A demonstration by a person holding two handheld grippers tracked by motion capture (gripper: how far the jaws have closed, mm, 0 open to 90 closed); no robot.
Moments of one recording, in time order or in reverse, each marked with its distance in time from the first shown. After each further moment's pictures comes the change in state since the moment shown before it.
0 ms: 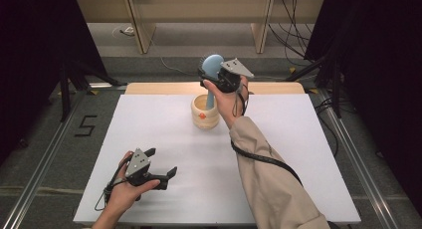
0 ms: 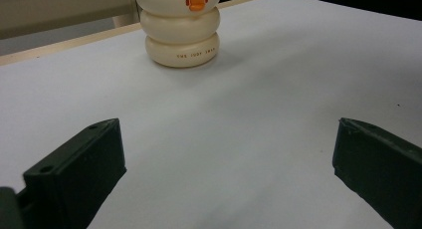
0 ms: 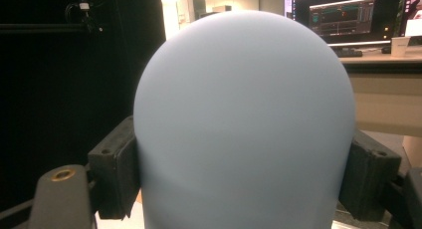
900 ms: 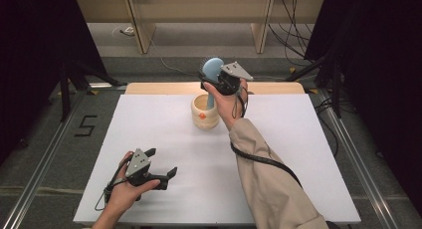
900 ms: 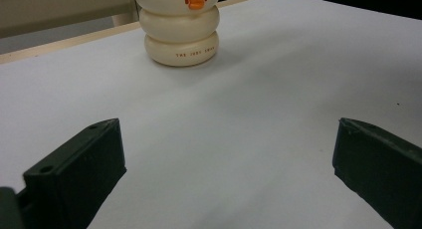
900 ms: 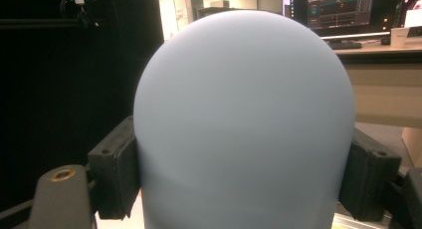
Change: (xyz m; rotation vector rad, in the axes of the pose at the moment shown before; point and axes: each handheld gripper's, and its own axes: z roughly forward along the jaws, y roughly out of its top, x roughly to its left) left arm 0.000 0.000 0.000 0.004 -0.001 -0.004; right arm -0.002 -0.012 0.002 0.017 -0.008 0.013
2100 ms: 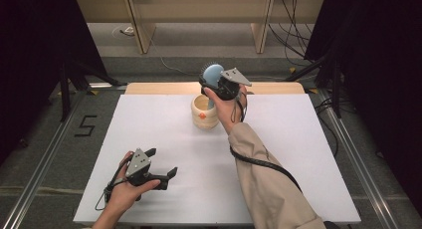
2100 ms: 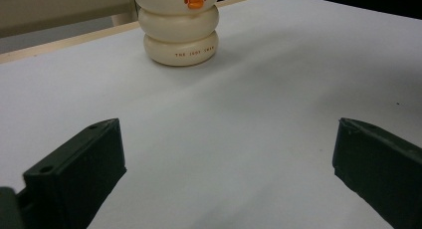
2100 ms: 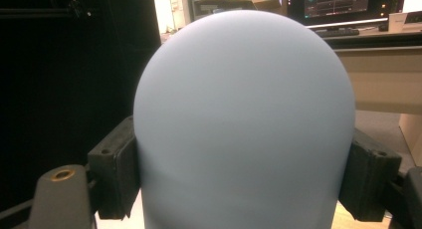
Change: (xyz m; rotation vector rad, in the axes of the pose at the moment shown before) left arm 0.000 0.000 0.001 0.001 -0.003 0.004; right arm -0.003 -0.022 0.002 0.027 -0.015 0.017
